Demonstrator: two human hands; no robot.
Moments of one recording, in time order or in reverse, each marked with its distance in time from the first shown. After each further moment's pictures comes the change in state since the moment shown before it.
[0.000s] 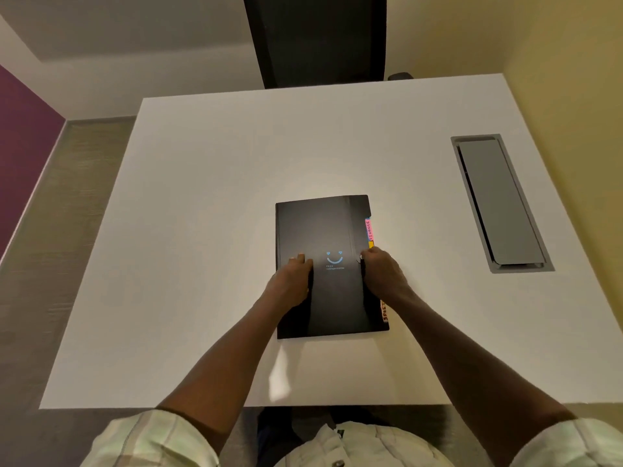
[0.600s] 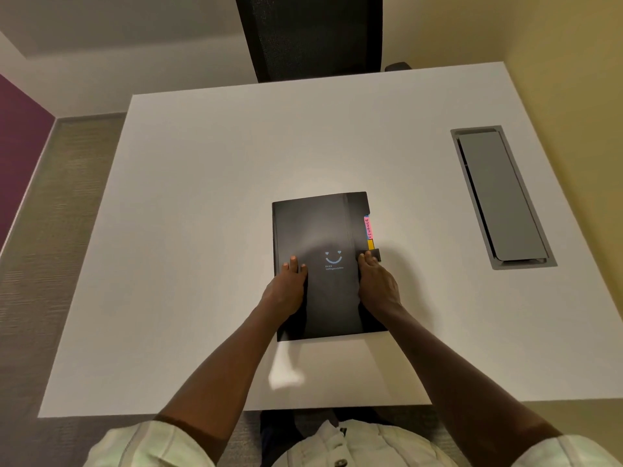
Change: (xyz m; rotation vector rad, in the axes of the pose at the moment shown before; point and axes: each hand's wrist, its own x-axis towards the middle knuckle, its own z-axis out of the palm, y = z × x) left_hand -0.001 -0.010 0.023 0.110 -0.063 -0.017; right_hand -0.016 -0.008 0.031 0.124 -0.022 0.184
